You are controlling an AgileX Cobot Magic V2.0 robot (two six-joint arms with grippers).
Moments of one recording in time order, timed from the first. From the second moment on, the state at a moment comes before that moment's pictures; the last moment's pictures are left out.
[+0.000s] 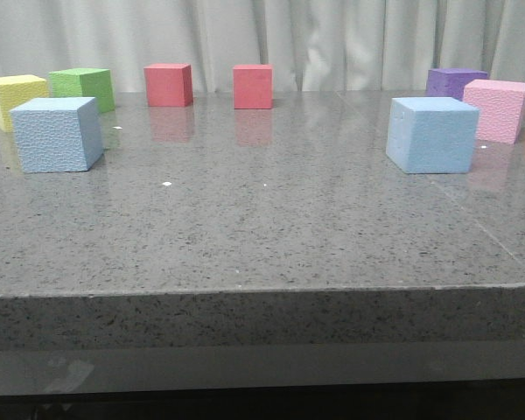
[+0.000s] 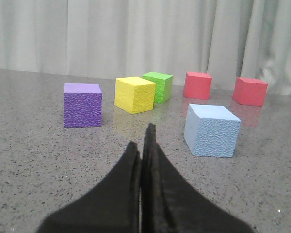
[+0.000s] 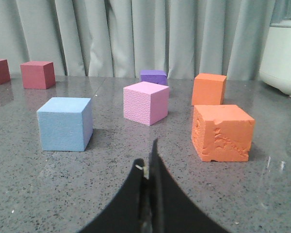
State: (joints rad) left arm -0.02 0.00 0.01 -0.03 0.02 -0.07; right arm -0.01 -0.01 0.03 0.09 -0.01 -0.05
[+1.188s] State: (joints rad) left arm -0.02 0.52 -0.69 -0.03 0.52 -0.07; right arm -0.01 0.37 -0.60 0.09 0.41 -0.05
